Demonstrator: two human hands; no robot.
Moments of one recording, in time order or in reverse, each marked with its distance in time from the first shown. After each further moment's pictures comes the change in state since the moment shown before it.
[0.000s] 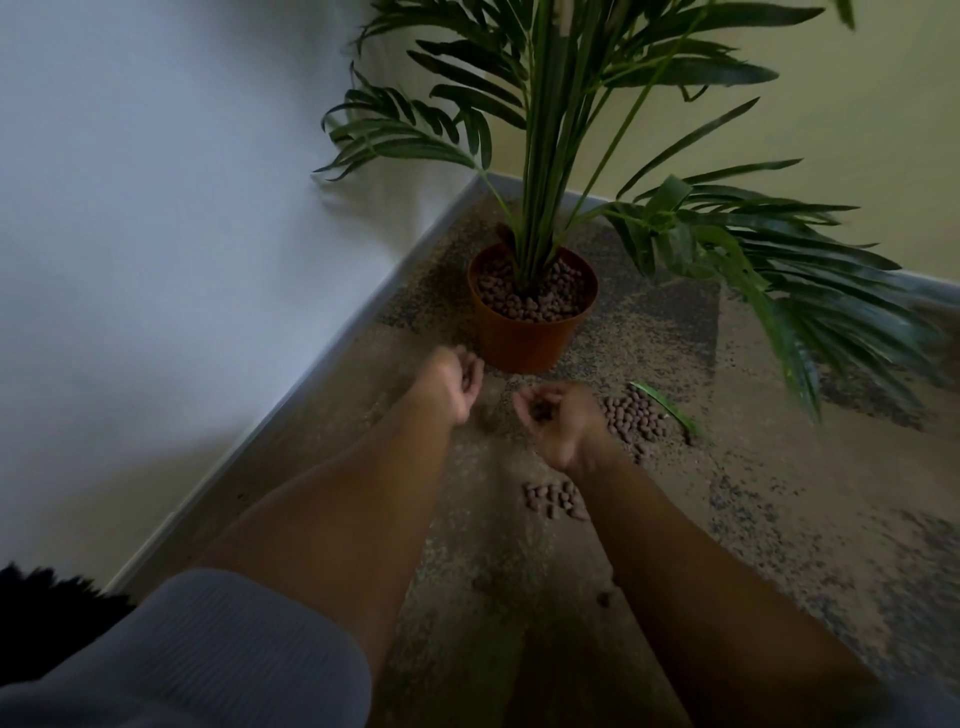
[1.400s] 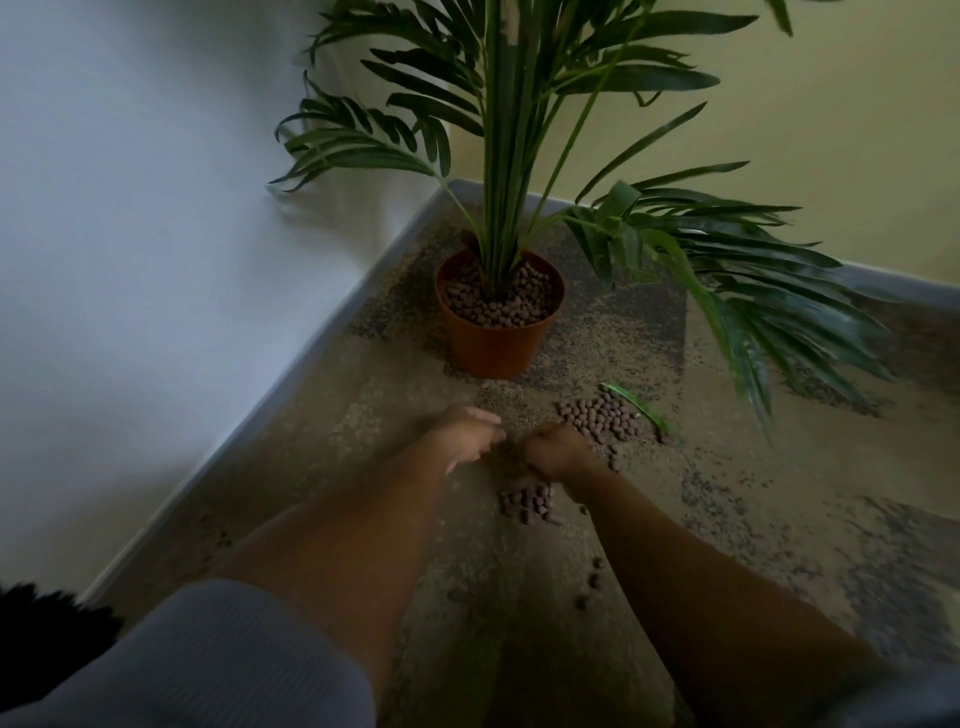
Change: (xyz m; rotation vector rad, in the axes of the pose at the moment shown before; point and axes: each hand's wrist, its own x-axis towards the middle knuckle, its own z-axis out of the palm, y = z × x) left_hand 0.011 -0.061 -0.002 1.182 -0.182 0.085; right_hand 0.016 -0.003 -0.055 -1.529 0.005 -0.153
